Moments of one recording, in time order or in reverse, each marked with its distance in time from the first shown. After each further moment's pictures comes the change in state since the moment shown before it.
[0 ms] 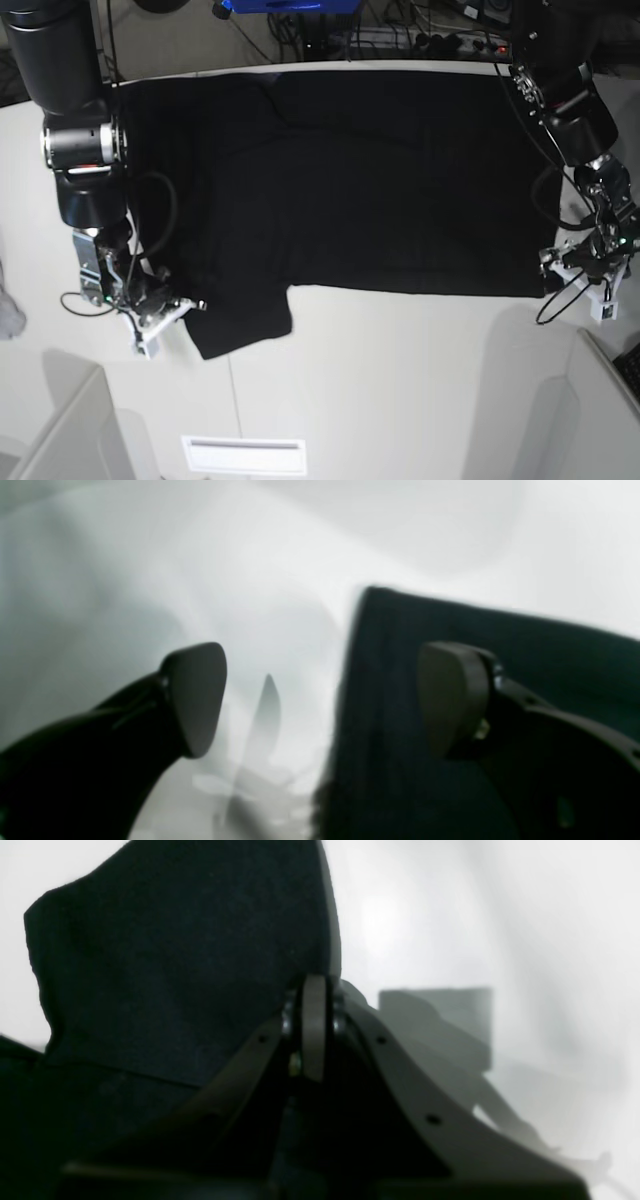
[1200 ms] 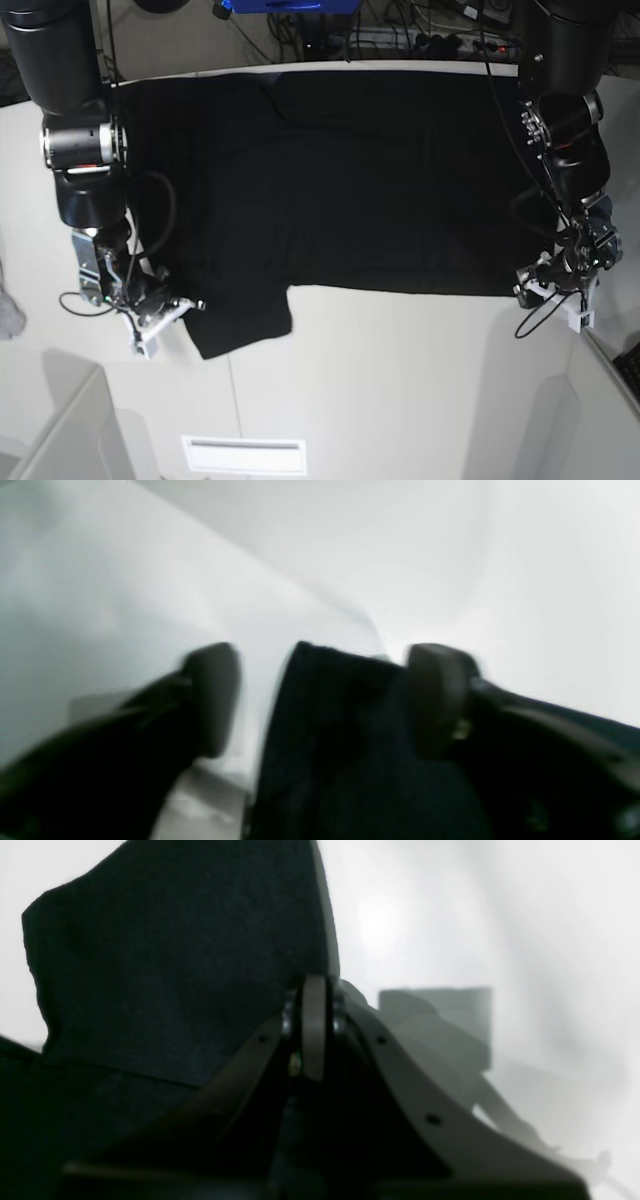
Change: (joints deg) left arm -8.7 -0.6 6.8 -24.6 -0.7 4.0 -15.0; right arm 0.0 0.2 0.0 0.0 0.0 0.0 0.1
